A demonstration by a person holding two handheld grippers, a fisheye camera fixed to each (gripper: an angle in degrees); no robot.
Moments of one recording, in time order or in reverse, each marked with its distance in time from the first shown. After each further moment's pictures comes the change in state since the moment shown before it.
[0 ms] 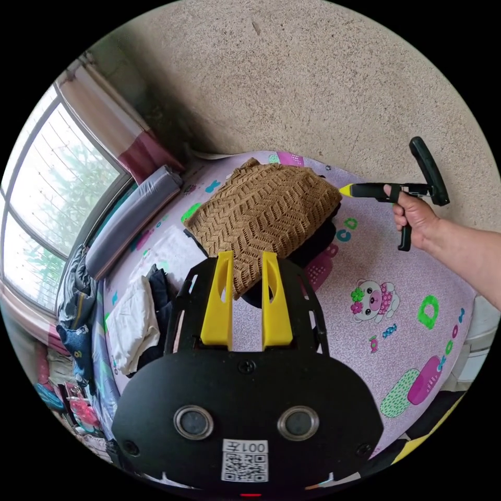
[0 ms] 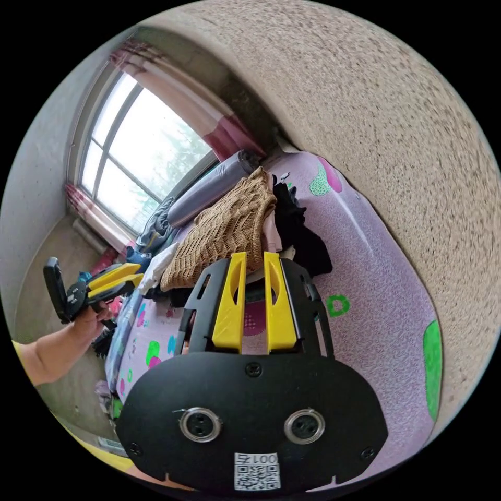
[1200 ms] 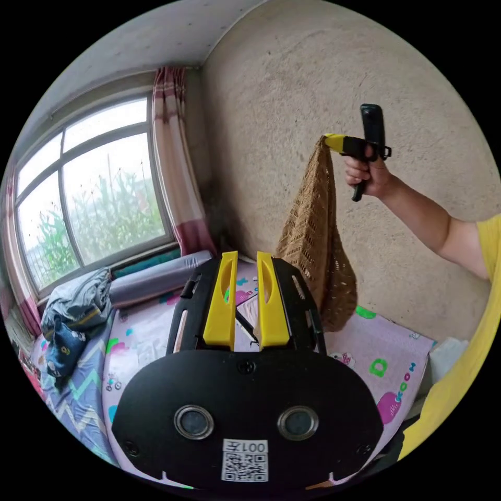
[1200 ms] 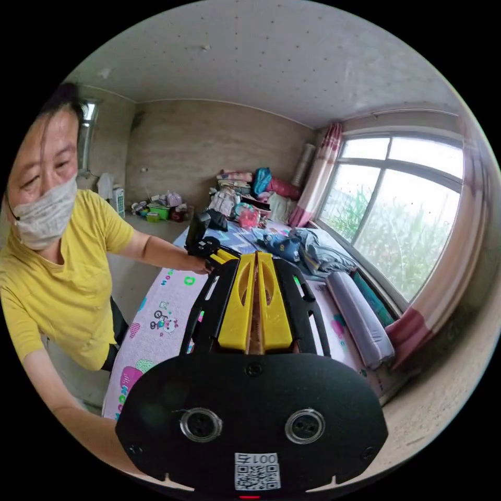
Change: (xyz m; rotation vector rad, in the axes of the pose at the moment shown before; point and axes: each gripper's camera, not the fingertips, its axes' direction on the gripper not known) left arm -0.144 0.258 -0.221 0.576 0.029 -0.229; right arm -0.512 -0.023 -0.167 -0.059 -0.616 -1.395
